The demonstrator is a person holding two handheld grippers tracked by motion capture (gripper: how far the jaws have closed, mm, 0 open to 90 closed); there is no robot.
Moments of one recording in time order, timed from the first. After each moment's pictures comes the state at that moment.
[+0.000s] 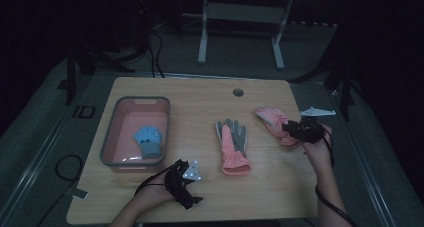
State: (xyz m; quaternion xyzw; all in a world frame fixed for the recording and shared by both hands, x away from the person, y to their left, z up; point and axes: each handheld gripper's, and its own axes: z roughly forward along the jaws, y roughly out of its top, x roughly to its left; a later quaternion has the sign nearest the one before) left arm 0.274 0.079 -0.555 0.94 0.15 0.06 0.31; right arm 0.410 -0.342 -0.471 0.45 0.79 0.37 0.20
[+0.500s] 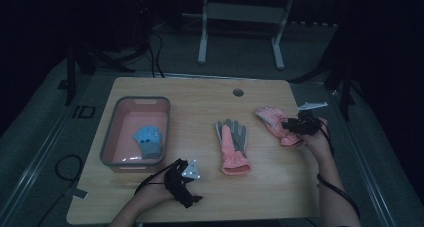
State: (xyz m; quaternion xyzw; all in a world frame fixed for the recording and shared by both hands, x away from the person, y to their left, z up) left arm 0.276 0.081 -0.555 0.93 0.16 0.06 0.31; right arm 0.462 -0.359 -0.505 0.44 0.82 0.32 0.17
